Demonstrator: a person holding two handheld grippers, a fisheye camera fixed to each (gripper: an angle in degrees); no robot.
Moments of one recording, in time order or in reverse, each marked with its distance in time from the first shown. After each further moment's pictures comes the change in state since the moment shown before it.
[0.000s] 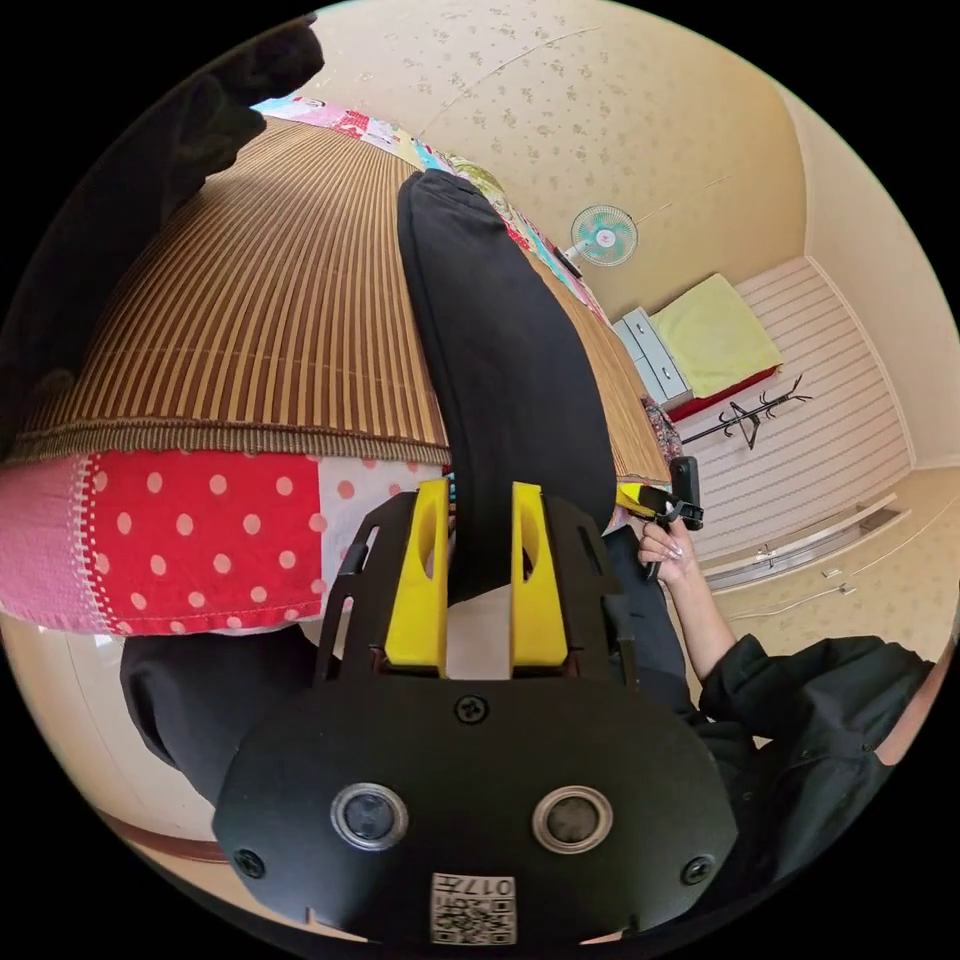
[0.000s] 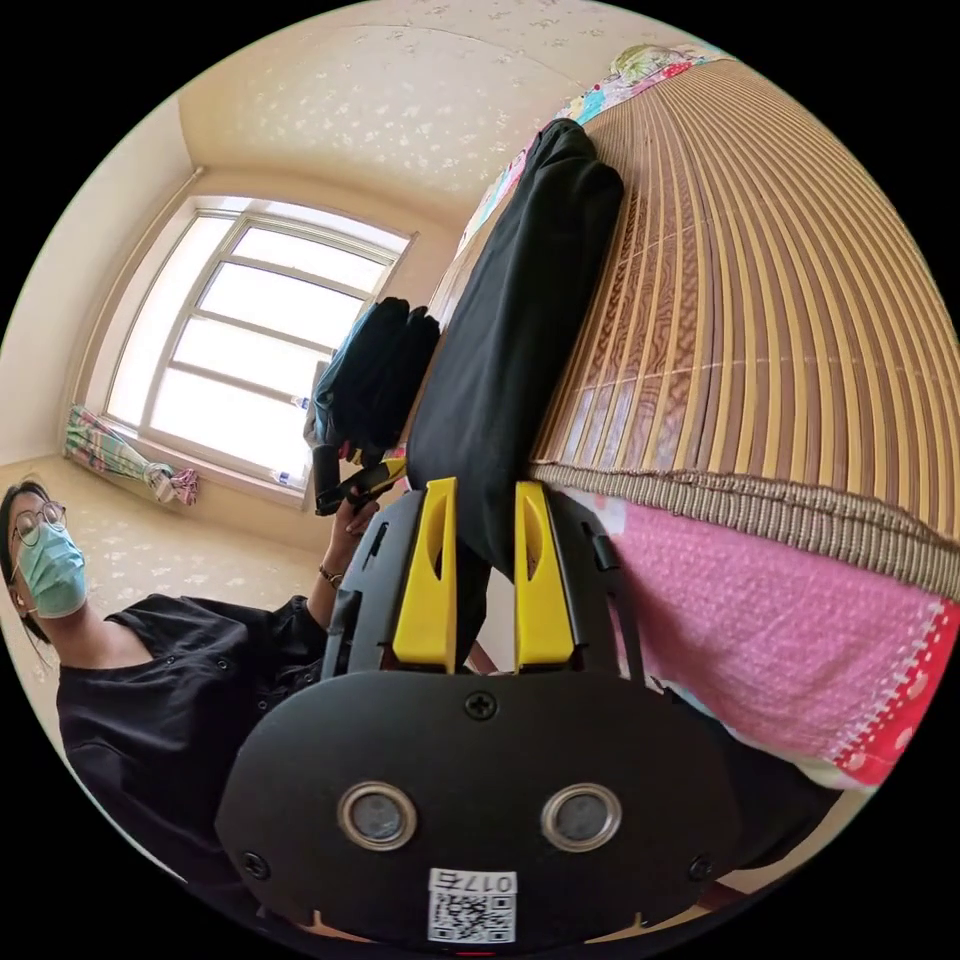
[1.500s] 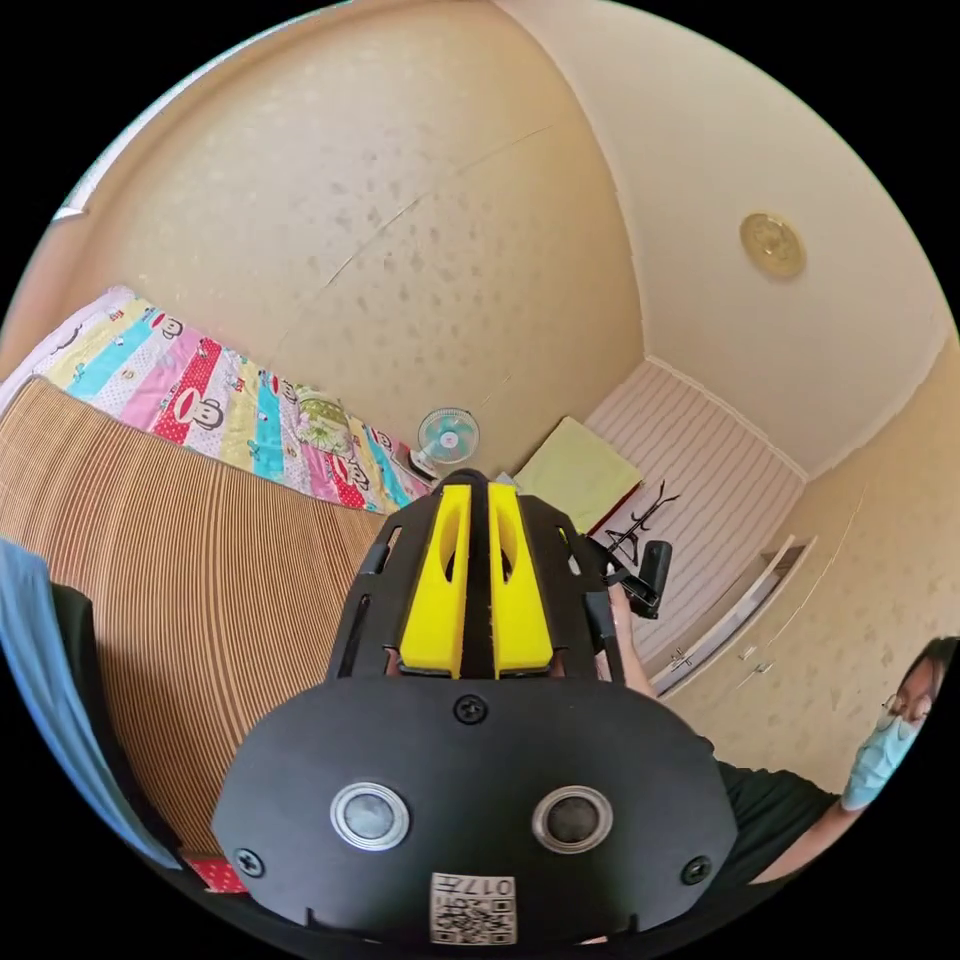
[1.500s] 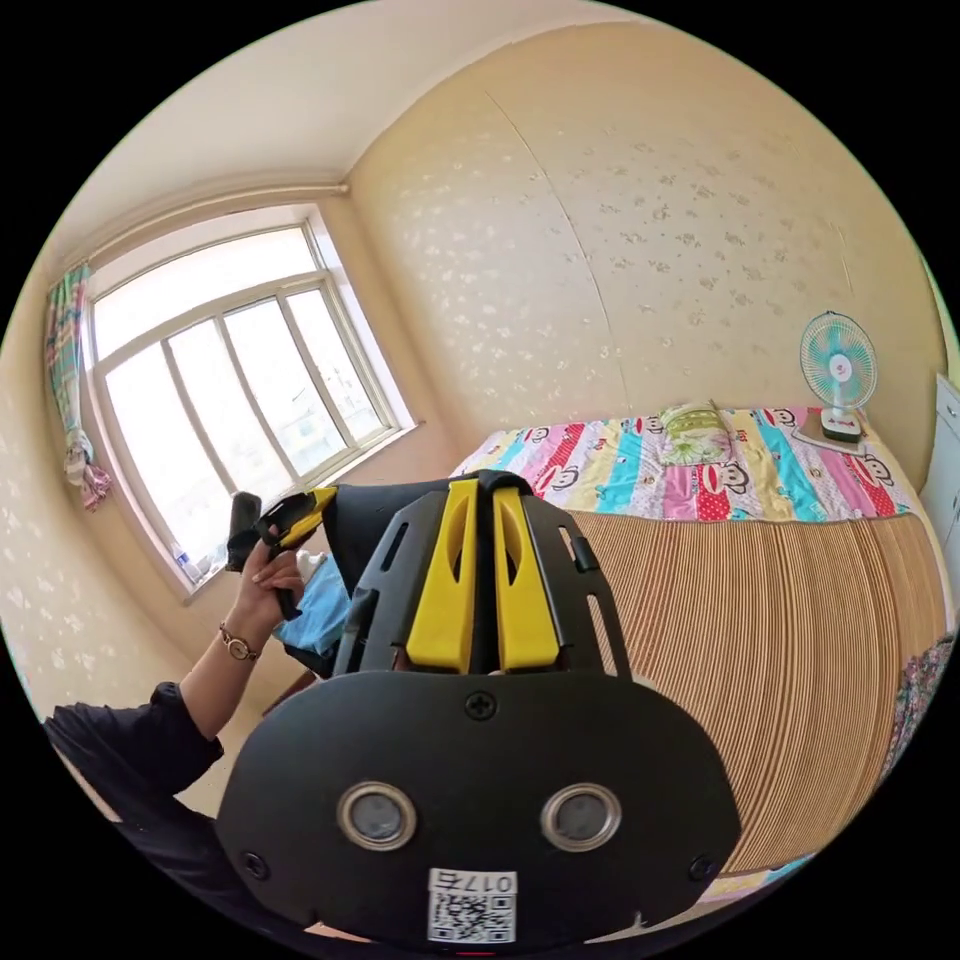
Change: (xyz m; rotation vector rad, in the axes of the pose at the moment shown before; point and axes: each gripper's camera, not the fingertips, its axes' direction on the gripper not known) left arm 0.243 -0.246 -0.239 0.461 0.290 0.212; right arm -0.374 -0.159 -0.190 0.506 0.422 -0.466
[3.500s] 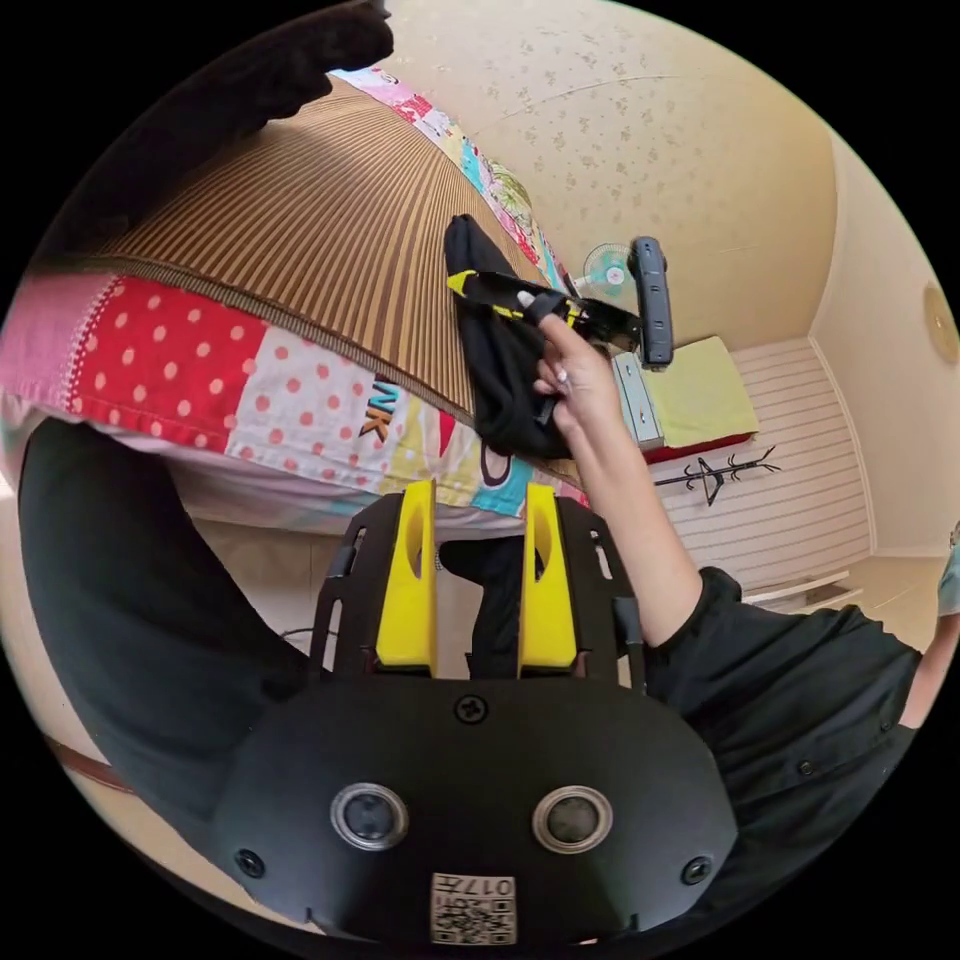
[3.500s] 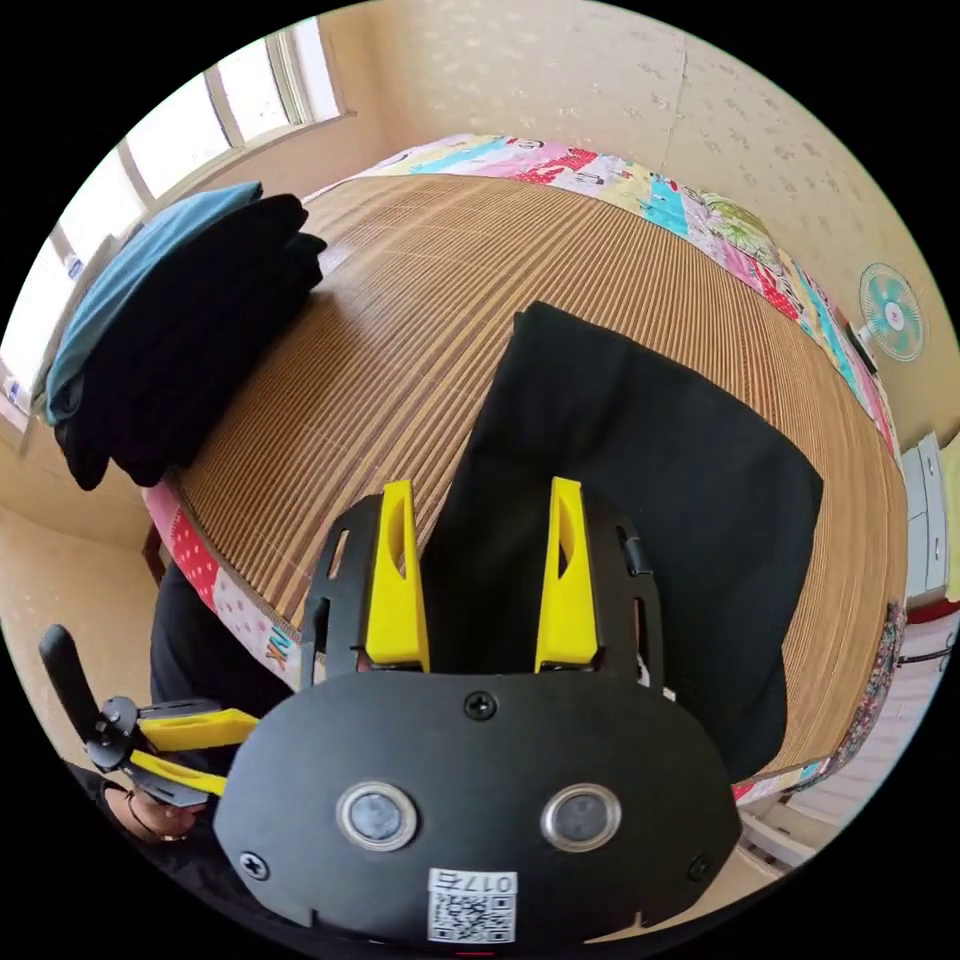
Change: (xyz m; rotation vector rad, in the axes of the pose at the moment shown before) left arm -0.192 0.373 0.003 -0.396 -0.223 -0.442; right arm -0.123 0.238 0.488 -0.744 0.375 -0.094
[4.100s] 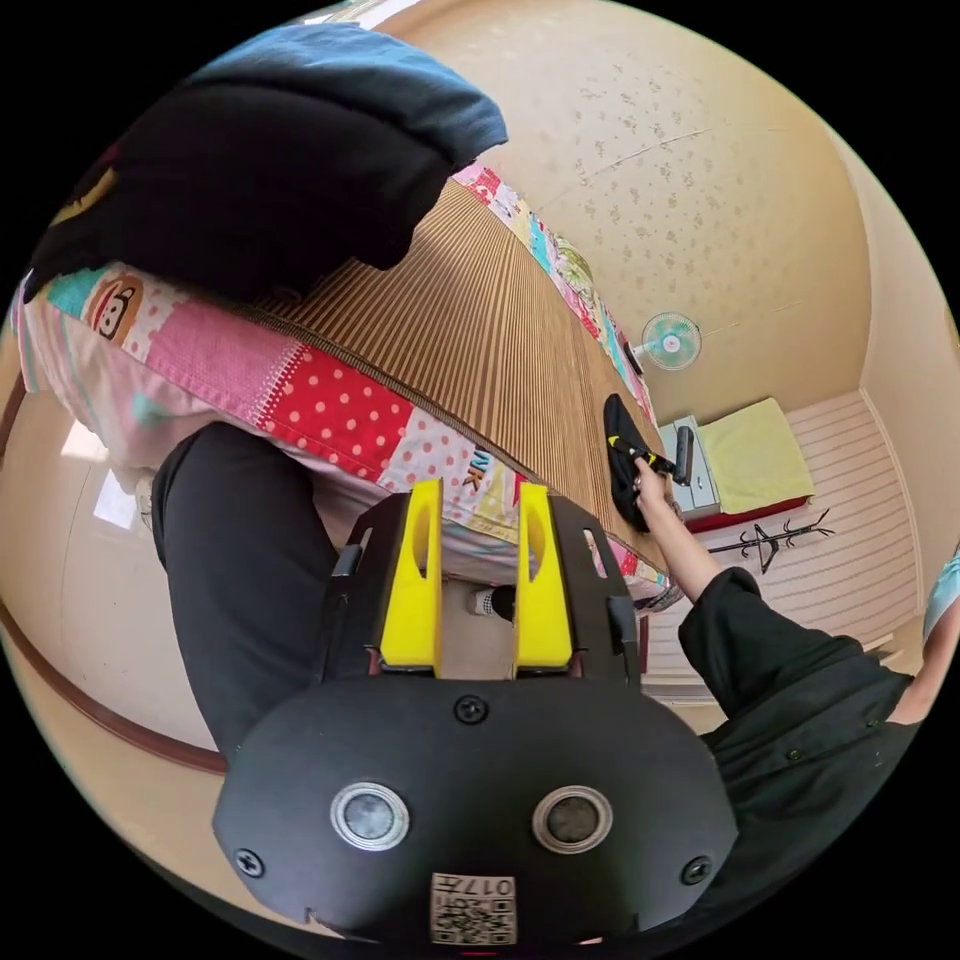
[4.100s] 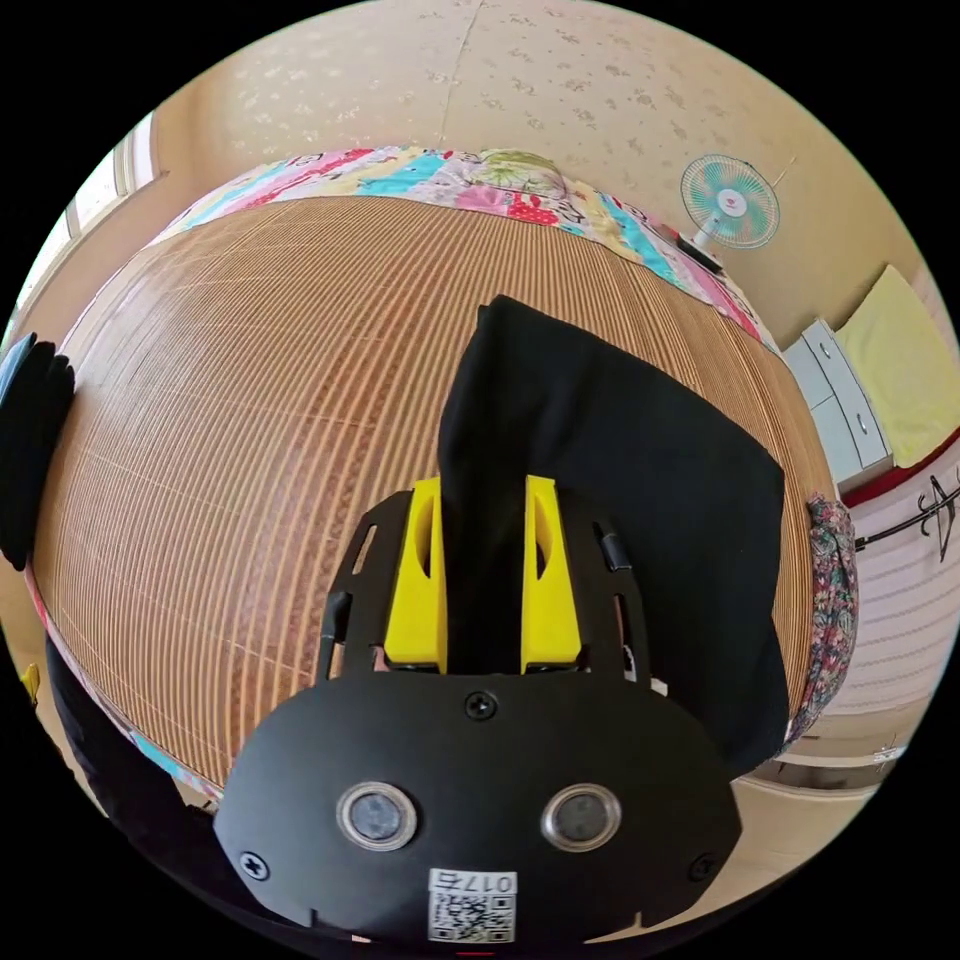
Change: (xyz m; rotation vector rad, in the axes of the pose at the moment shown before) left arm -0.005 0.023 -0.088 0.182 -0.204 -0.089; right arm 0.269 0.054 -0.012 0.030 0.298 0.269
